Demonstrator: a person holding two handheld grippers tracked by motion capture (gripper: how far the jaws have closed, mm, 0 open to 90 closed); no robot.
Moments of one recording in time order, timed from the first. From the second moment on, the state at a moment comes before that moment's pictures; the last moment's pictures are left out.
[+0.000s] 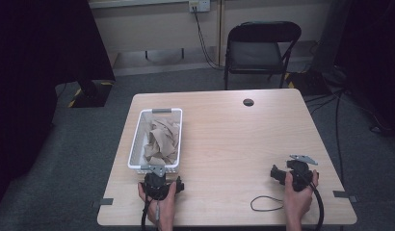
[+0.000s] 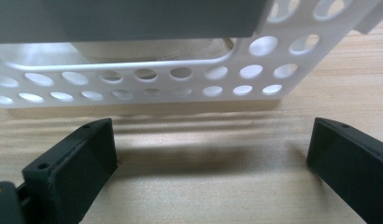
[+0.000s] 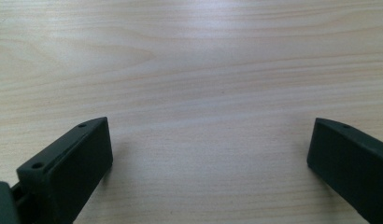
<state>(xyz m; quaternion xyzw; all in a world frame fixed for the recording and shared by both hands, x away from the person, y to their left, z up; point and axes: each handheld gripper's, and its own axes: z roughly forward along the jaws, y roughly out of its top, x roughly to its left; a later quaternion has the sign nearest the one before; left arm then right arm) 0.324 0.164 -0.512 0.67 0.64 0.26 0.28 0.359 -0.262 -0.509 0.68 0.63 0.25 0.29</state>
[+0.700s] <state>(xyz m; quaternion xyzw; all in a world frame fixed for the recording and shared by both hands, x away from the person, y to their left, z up) 0.313 0.173 -0.506 0.65 0.62 0.27 0.34 0.359 -0.262 -0.509 0.68 0.63 0.25 0.29</state>
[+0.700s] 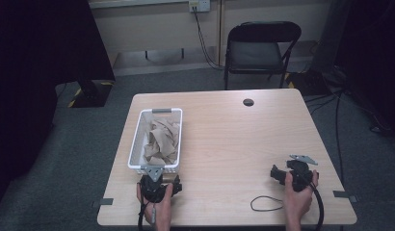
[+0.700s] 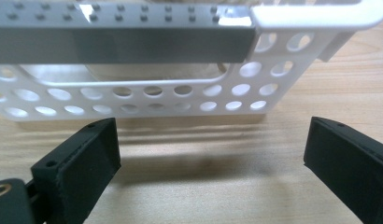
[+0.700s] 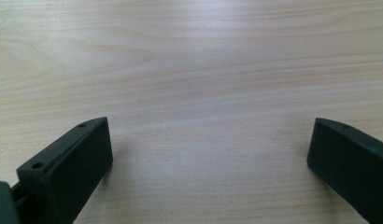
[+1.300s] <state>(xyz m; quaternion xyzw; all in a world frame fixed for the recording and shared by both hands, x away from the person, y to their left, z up) 0.307 0.176 -0.493 0.64 0.61 0.28 0.37 0.359 -0.262 -0.509 0.68 0.63 0.25 0.29</state>
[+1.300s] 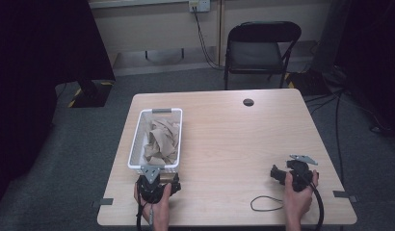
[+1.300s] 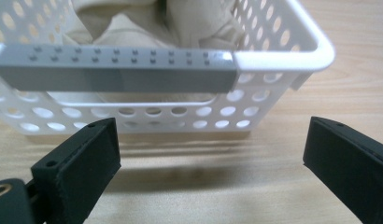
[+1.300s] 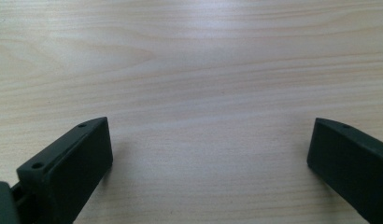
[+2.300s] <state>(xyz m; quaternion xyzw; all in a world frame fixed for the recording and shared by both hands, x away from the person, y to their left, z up) 0.298 0.182 -0.466 0.62 0.59 0.31 0.41 0.359 -0.262 -0.509 0.68 0.63 0.25 0.29</state>
